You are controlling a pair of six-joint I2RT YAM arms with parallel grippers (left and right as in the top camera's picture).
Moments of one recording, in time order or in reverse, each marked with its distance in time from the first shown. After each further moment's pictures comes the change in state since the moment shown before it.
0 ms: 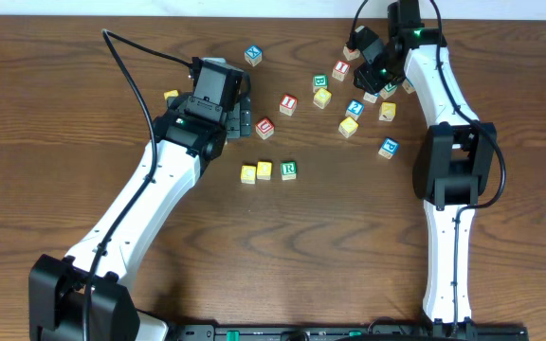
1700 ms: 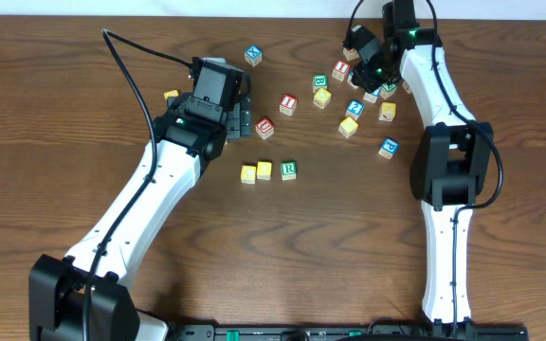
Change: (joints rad) left arm 0.000 0.000 0.000 0.000 0.000 0.000; right arm 0.019 0.000 0.000 0.008 0.006 0.038
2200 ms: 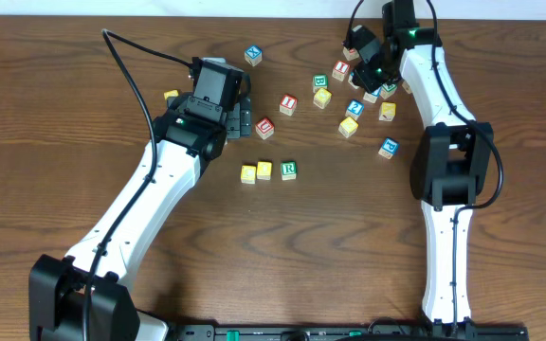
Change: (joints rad) left arm 0.000 0.000 0.000 0.001 0.000 0.000; right arm 0.000 -0.008 0.000 -0.019 0.027 0.023
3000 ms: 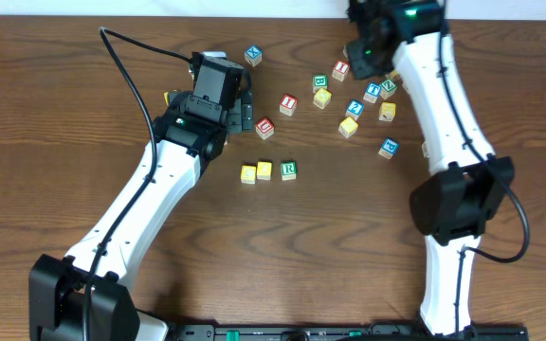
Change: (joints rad) left arm 0.000 0.000 0.000 0.057 0.000 0.000; right arm 0.175 -0.335 0.000 -0.305 0.321 0.502
